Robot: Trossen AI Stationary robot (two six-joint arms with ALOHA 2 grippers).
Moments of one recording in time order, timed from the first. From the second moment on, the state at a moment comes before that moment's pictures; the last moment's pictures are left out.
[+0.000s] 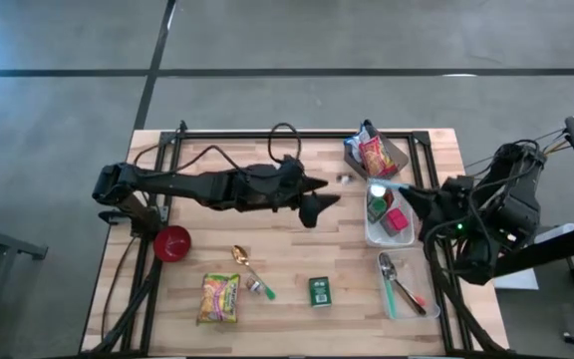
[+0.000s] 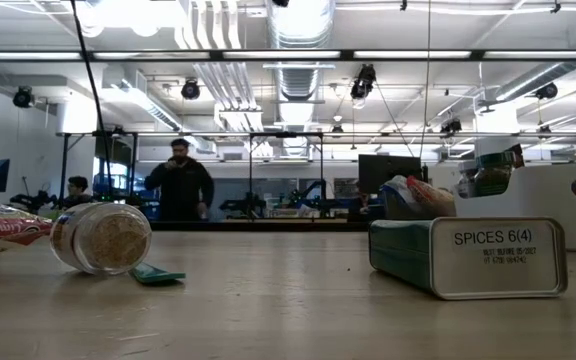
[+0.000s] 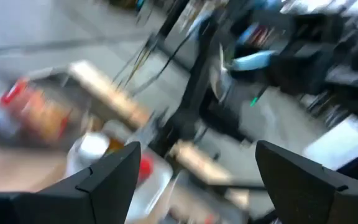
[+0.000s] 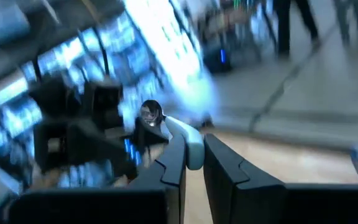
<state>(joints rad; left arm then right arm) -0.09 1.69 1.57 -0.08 -0.28 -0.65 0.92 1.15 1.42 -1.54 1.48 1.84</state>
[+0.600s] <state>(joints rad) -0.05 1.71 1.57 0.41 -0.28 -0.54 0.68 1.17 1.48 -0.50 1.57 0.60</state>
